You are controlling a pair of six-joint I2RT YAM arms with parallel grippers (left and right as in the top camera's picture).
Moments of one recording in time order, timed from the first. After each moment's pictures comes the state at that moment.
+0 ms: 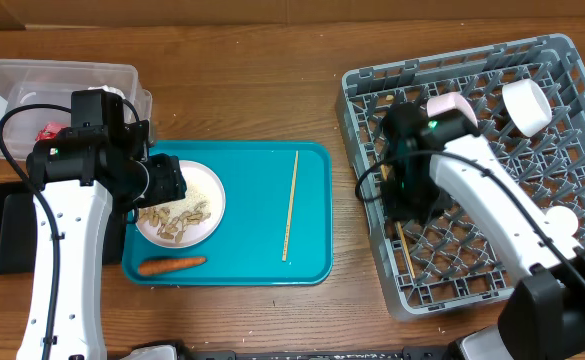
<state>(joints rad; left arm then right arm) 0.10 1.41 1.36 -1.29 0.16 -0.13 0.36 1.68 1.43 -1.40 -0.02 0.23</state>
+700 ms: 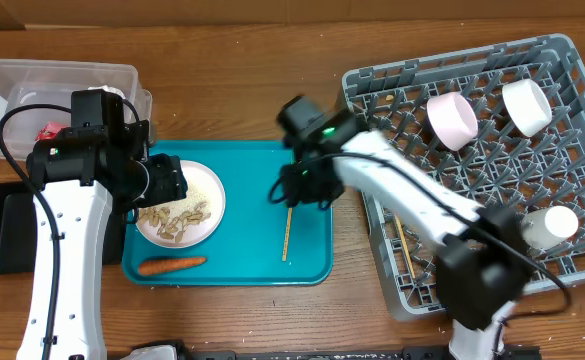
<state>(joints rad) 0.10 1.41 1.36 -1.29 0.16 -0.13 0.69 1.98 1.61 -1.08 -0.22 0.44</state>
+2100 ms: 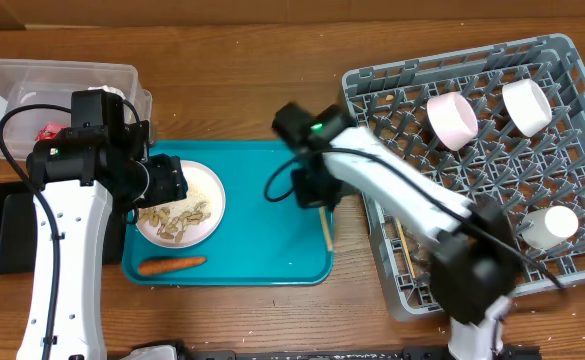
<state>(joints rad) 0.10 1.41 1.36 -1.29 0.16 -0.13 0.68 1.98 1.70 -1.30 -0.02 0.47</state>
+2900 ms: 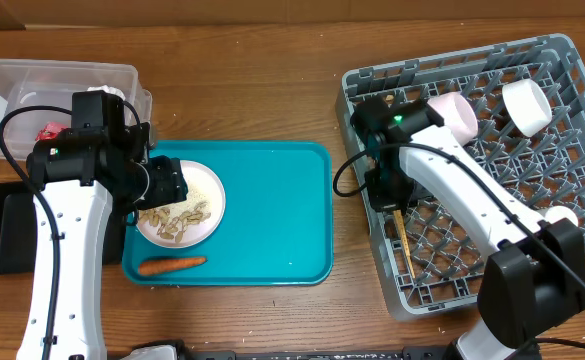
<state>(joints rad) 0.10 1.41 1.36 -1.30 0.16 -0.13 0.45 1.80 1.43 -1.36 0.14 0.33</state>
